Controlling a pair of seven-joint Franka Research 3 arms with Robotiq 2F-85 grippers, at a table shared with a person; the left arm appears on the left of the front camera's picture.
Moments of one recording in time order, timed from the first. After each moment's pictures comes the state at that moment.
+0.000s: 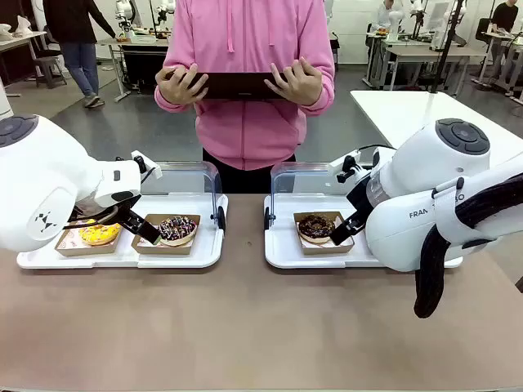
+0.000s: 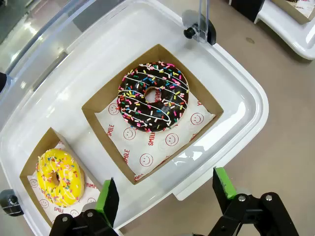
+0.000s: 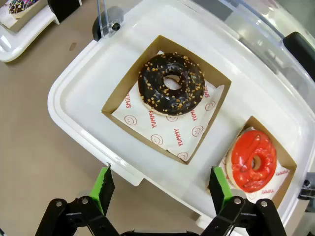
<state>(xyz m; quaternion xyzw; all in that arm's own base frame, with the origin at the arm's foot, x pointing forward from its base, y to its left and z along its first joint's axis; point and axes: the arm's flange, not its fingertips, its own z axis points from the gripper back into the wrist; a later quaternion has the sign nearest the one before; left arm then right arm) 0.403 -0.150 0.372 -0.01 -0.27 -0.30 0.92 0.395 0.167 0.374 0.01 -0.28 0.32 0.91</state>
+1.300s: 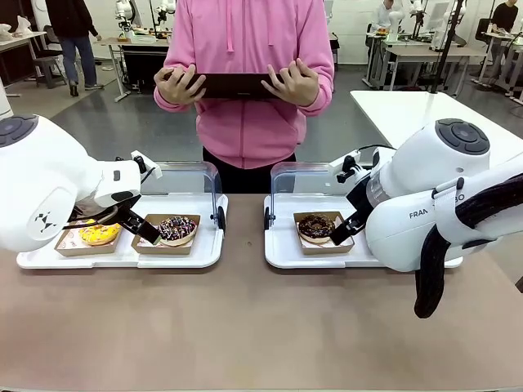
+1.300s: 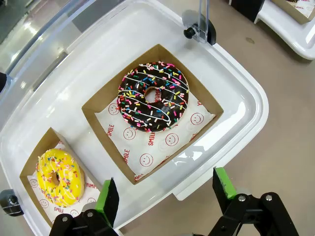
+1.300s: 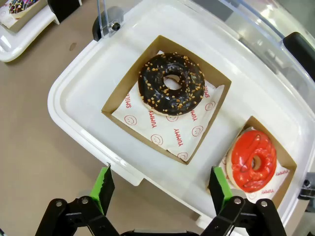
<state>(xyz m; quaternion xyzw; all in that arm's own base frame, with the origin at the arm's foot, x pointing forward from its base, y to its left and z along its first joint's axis) 0.403 -0.150 0.372 -0.01 -0.27 -0.30 0.92 0.395 0.167 0.374 0.01 -0.28 0.32 0.91</state>
